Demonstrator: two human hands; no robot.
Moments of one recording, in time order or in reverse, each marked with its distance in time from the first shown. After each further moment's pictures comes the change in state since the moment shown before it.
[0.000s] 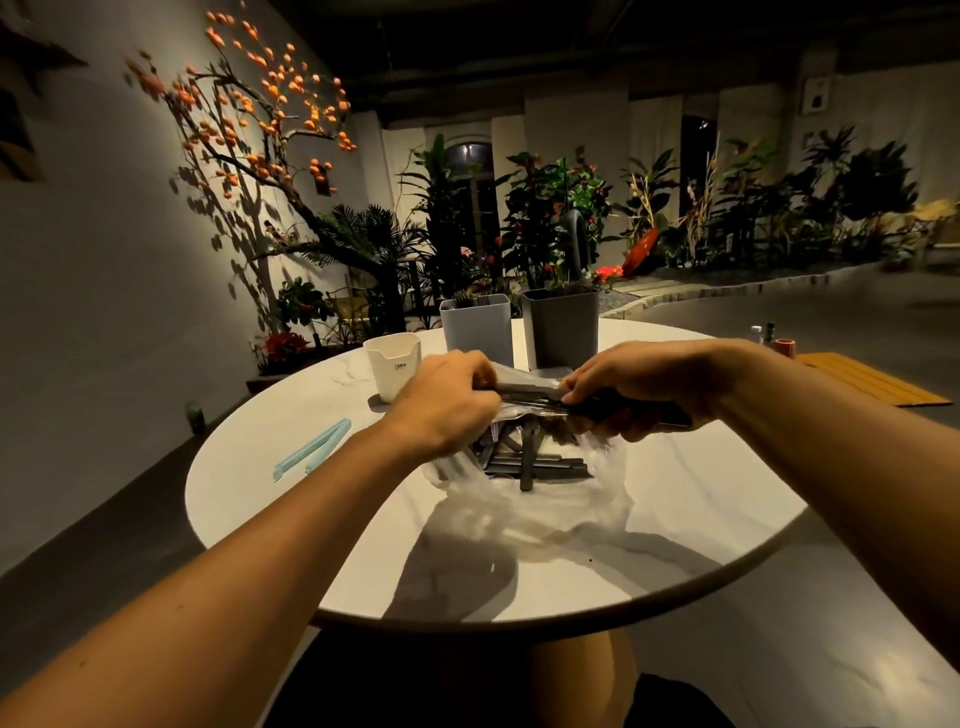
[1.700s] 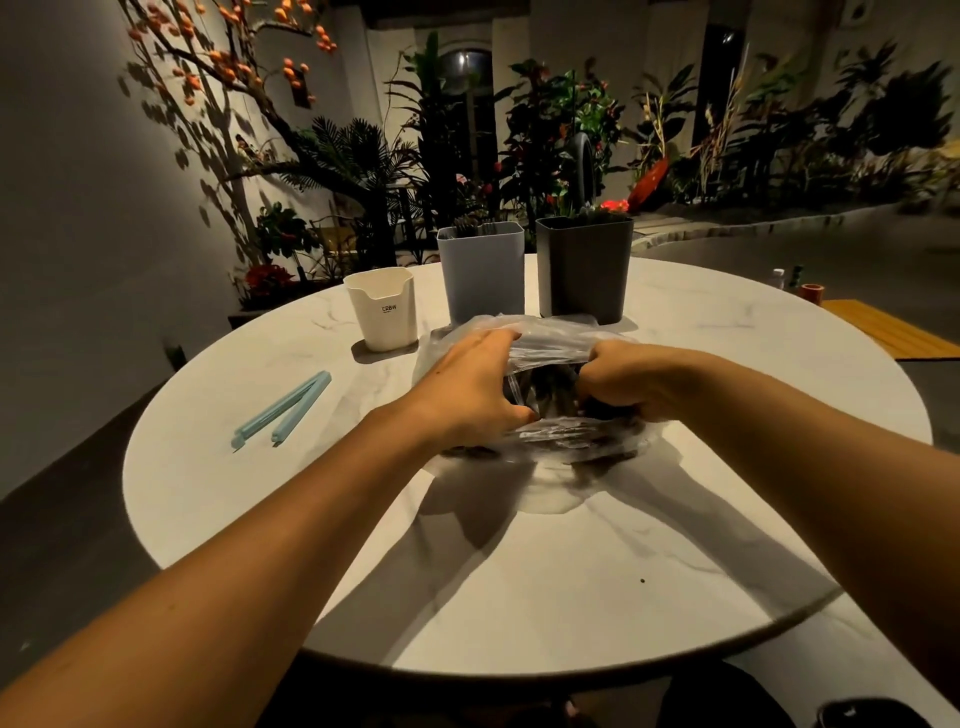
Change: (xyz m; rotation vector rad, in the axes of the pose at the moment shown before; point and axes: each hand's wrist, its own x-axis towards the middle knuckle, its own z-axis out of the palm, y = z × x) left_hand 0.044 -0.049 0.055 0.055 -0.136 0.071; right_hand 0.122 0.028 0.013 -0.310 0.439 0.148
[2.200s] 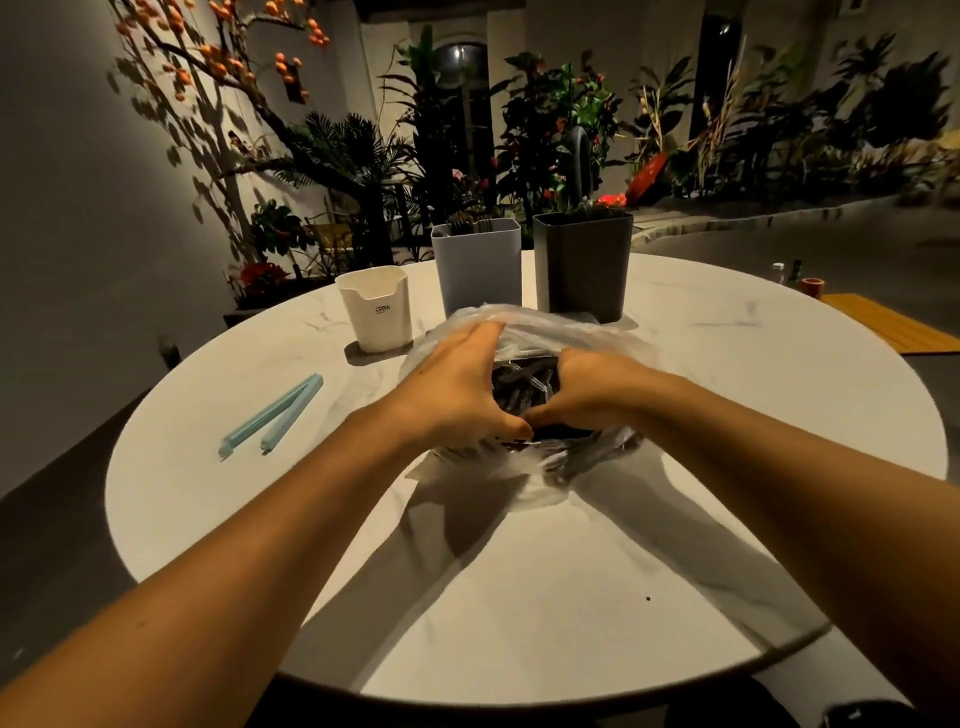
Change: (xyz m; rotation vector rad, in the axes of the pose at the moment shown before) left_hand 0.006 -0.009 -0.005 -0.026 -0.052 -0.015; right_hand -0.001 -0.012 0.016 -0.538 0.071 -0.209
